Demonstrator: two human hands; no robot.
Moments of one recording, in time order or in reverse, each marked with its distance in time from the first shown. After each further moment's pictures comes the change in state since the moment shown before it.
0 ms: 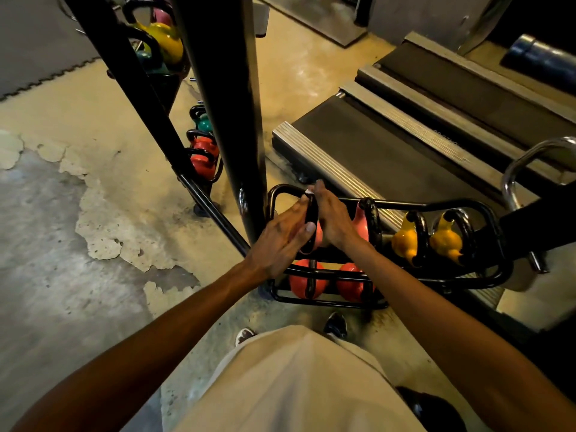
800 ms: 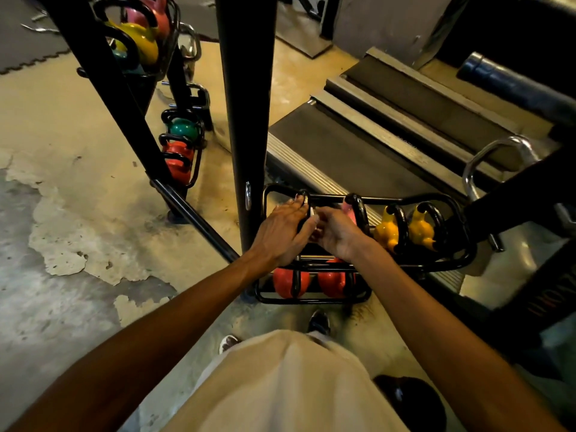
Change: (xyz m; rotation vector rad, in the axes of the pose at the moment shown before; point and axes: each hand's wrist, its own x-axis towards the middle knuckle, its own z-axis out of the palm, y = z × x) left_hand 0.010 -0.004 0.005 0.337 -0.023 0.011; right_hand -0.020 0.004 0.009 0.934 0.122 0.660
